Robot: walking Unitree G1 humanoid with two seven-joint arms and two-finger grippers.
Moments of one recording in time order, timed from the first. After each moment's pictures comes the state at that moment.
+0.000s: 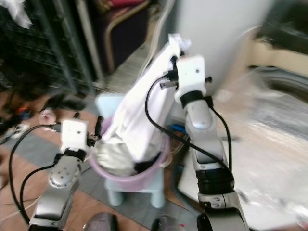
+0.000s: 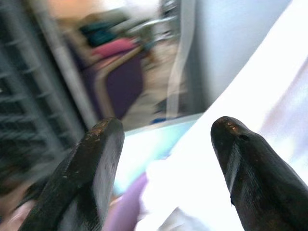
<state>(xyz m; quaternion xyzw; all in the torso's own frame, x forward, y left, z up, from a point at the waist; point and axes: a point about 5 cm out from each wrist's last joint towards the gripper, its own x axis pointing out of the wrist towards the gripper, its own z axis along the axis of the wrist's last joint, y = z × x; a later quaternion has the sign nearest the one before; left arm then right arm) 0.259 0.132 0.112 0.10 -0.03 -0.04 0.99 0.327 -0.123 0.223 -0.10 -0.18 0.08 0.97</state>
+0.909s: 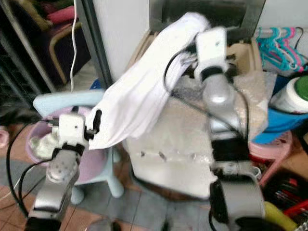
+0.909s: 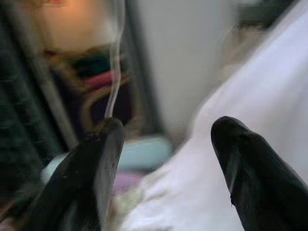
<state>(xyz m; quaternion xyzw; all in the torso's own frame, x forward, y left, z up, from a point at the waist) 0.262 0.140 0.113 0.08 -0.04 -0.02 1.00 0.375 -0.184 0.270 -0.16 -0.19 -0.03 0.97</state>
